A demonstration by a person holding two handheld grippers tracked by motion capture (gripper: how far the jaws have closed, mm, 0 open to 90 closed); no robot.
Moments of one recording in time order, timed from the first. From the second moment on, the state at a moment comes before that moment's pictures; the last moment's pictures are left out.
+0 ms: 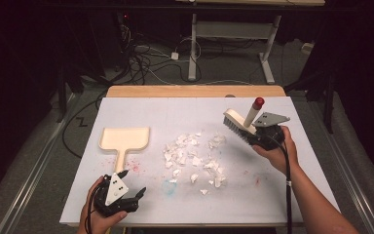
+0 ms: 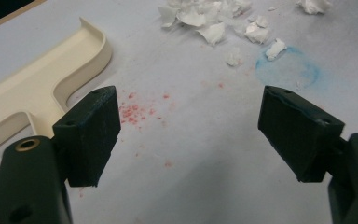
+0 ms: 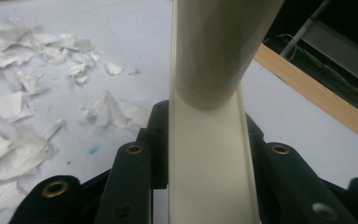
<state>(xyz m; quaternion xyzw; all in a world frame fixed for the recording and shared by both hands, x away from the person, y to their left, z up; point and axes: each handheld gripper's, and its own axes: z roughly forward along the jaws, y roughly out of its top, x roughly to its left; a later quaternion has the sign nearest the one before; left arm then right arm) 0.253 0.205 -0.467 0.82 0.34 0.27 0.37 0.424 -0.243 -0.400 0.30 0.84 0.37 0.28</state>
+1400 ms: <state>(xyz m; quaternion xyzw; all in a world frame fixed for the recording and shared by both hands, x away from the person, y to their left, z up) 0.258 0.205 -0.466 0.83 0.34 0.26 0.37 0.459 -0.144 -0.441 0.17 0.90 0.31 0.25</state>
